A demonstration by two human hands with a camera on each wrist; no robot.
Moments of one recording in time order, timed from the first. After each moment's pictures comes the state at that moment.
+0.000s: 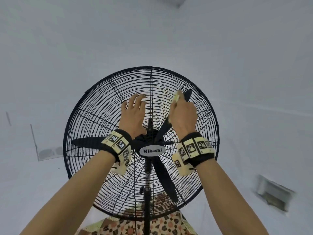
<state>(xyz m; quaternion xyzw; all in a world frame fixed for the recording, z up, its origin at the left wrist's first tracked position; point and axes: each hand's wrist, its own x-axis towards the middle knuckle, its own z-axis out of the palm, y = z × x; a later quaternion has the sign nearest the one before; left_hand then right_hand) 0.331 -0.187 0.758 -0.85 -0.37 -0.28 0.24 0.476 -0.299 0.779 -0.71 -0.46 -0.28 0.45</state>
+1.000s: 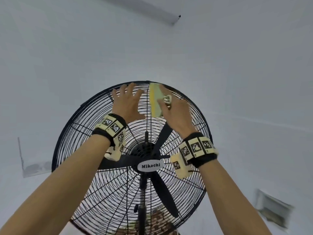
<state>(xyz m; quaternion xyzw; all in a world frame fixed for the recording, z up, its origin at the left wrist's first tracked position) 0.339 -0.154 0.849 -0.83 -0.38 -0.33 0.23 0.480 -0.298 0.830 -0.60 -0.59 -0.26 0.48</state>
